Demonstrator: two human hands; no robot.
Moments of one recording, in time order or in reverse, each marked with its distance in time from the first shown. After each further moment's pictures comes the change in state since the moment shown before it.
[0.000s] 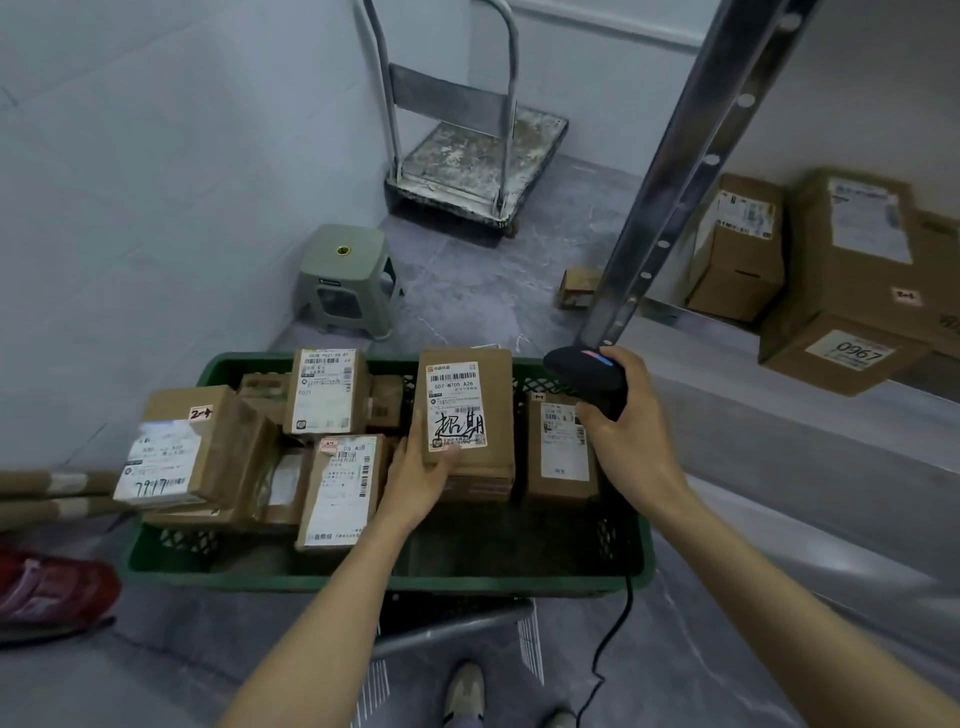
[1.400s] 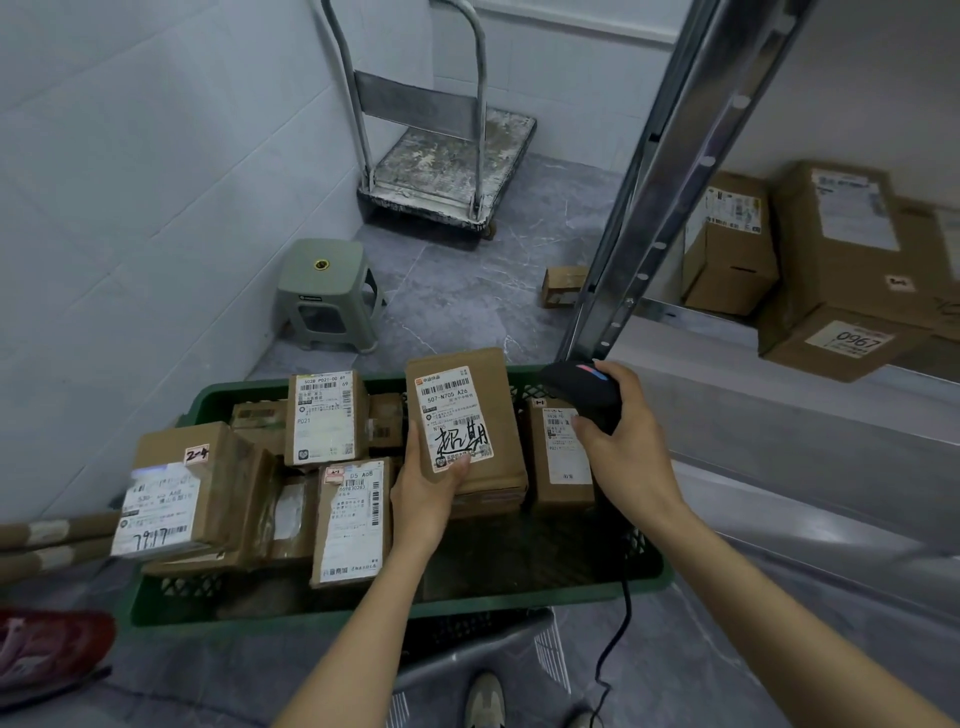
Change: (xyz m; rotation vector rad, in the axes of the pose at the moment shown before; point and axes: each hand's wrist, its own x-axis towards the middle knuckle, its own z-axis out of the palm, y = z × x) left_hand 0.000 0.002 0.001 -0.238 0.116 -0.026; right_hand -0.004 -0.002 0.023 -0.035 0.076 0.084
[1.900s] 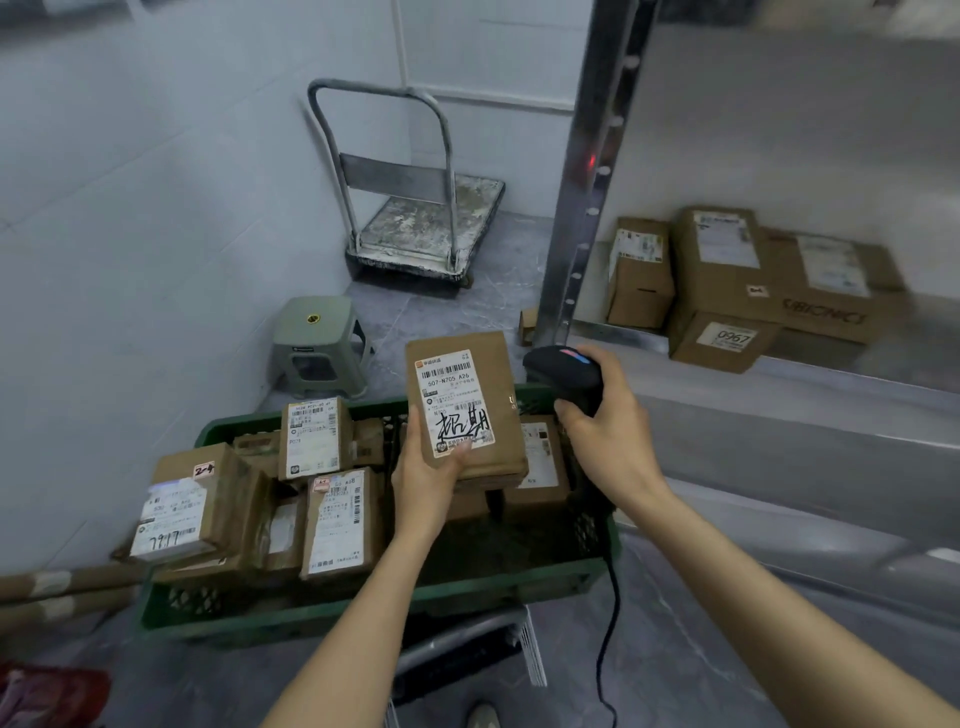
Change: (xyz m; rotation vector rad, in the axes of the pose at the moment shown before) left_hand -0.058 0.070 0.020 0.027 0.055 0.260; right_hand -0.047 -0.040 -0.066 0.067 0.088 -0.138
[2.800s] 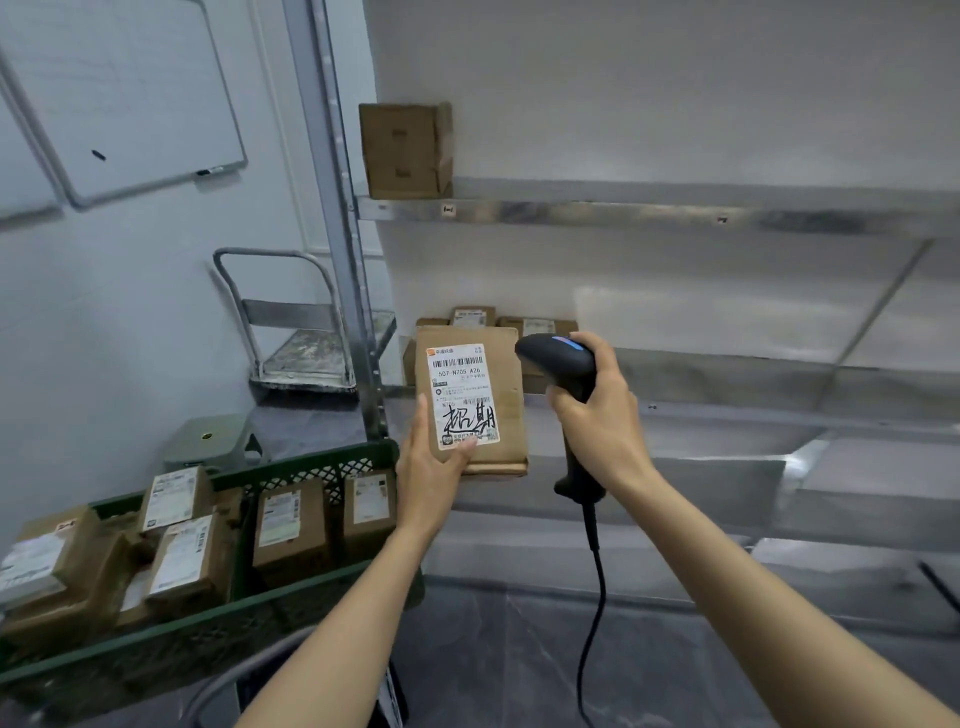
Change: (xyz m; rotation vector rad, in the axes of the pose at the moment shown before) left_hand -0.253 0.191 0.169 0.019 -0.094 0.425; right_hand -0.191 -0.039 -0.325 0.025 0.310 -0.236
